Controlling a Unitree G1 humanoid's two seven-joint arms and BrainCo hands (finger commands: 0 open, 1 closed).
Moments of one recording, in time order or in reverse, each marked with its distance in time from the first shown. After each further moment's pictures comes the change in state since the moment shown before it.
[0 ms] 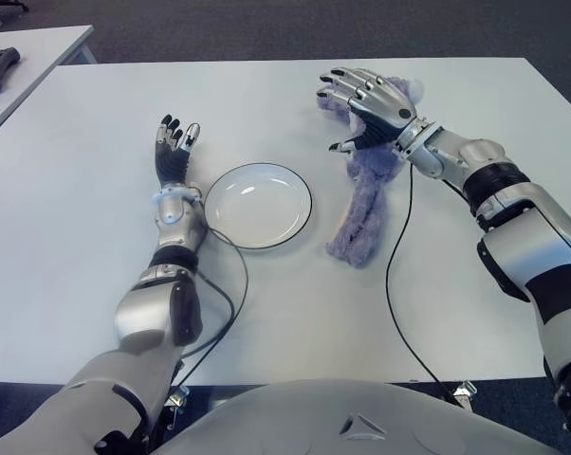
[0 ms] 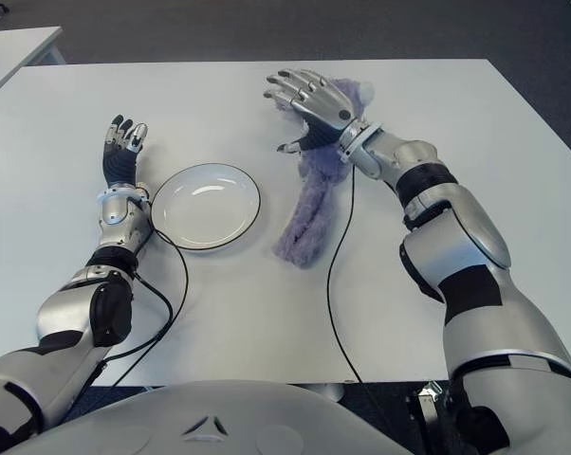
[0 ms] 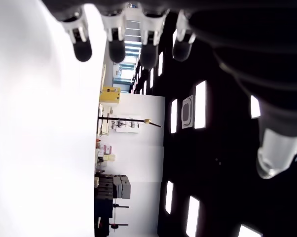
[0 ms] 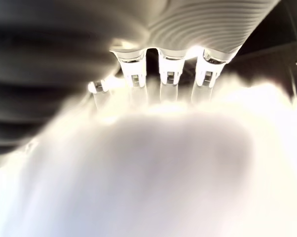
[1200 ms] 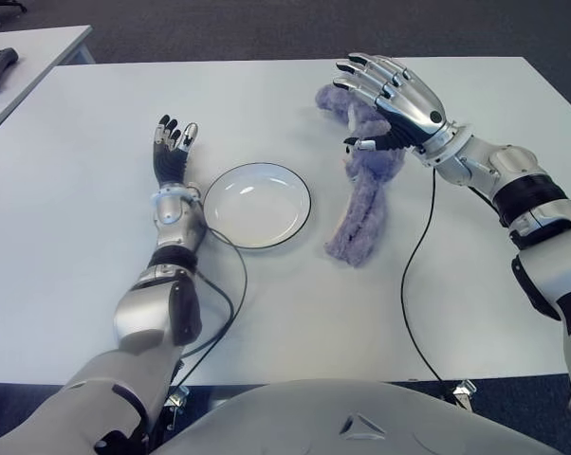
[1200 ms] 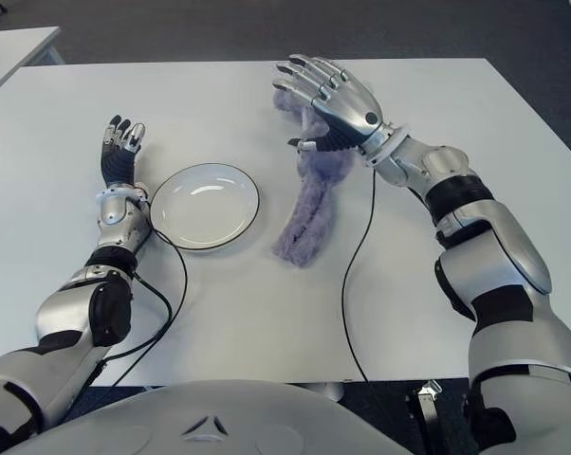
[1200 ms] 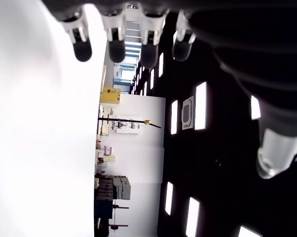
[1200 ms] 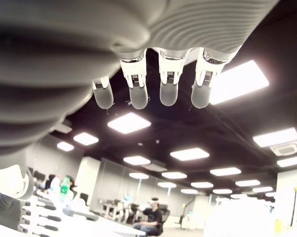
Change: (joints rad) left arm 0.000 0.003 0.012 0.000 -0.001 0.002 -0.001; right arm 0.124 -0.160 -0.039 -0.246 0.000 -0.078 -0.166
